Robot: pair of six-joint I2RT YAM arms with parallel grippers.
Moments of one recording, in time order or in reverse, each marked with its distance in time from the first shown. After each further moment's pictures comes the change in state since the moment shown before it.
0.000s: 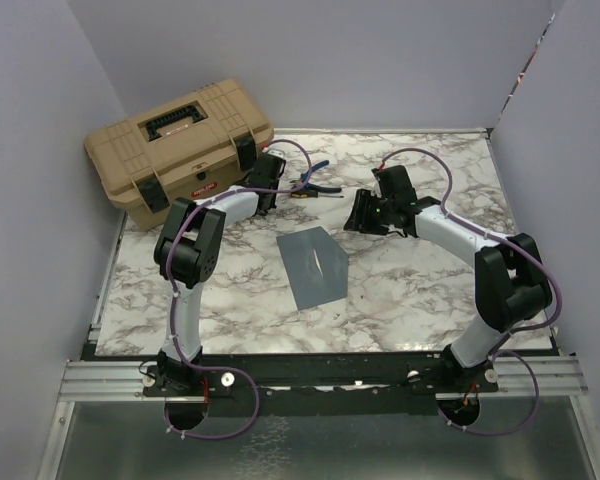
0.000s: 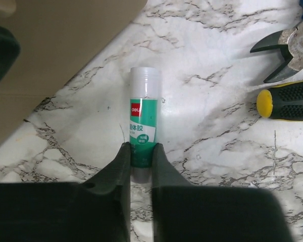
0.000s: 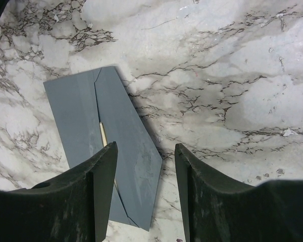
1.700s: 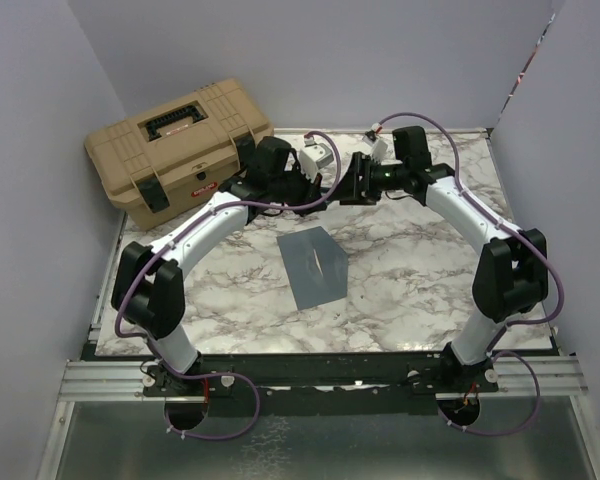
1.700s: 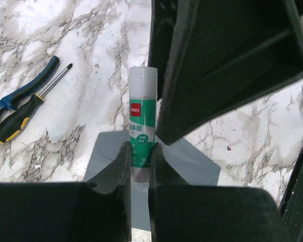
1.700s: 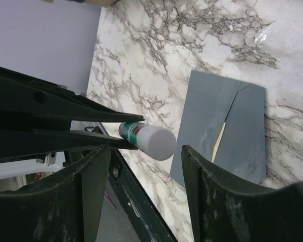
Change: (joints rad) left arm -0.162 -0.436 -0.047 -0.156 0.813 0.162; right arm -0.082 0.060 0.314 -0.118 -0.599 -0.023
